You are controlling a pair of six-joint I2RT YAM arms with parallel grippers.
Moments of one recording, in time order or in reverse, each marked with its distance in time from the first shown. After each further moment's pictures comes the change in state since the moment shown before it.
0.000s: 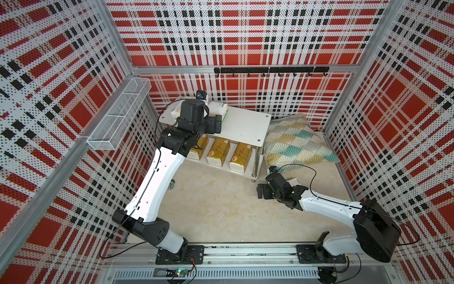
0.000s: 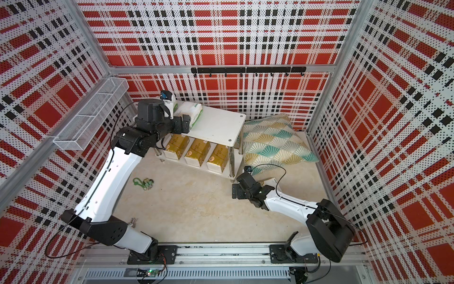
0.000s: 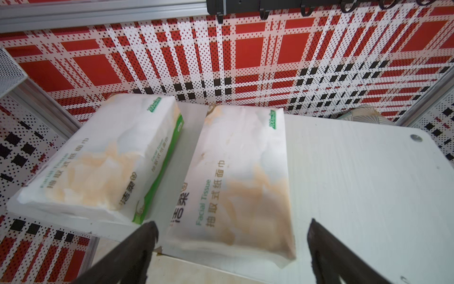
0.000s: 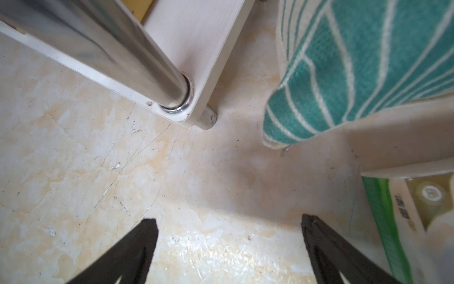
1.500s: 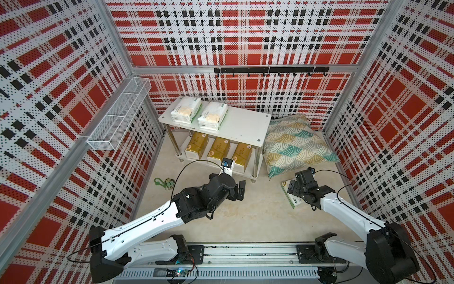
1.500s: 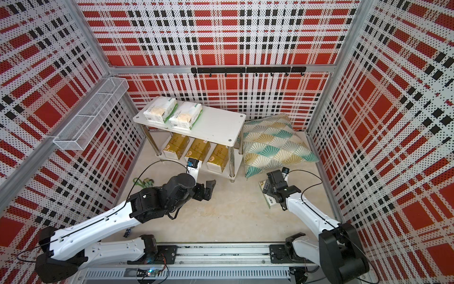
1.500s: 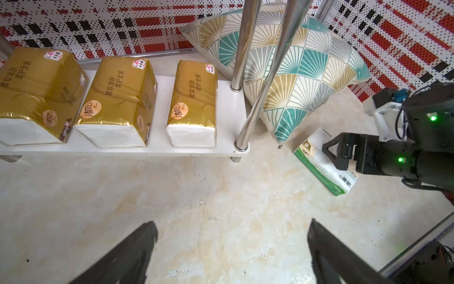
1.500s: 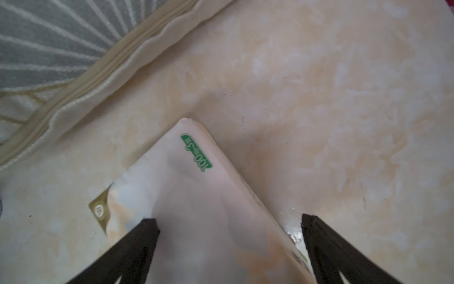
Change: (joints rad) left arm -0.651 -0.467 -0.896 0.186 -0.220 -0.442; right arm -0.429 -0.201 -0.128 -0.206 0.105 0.008
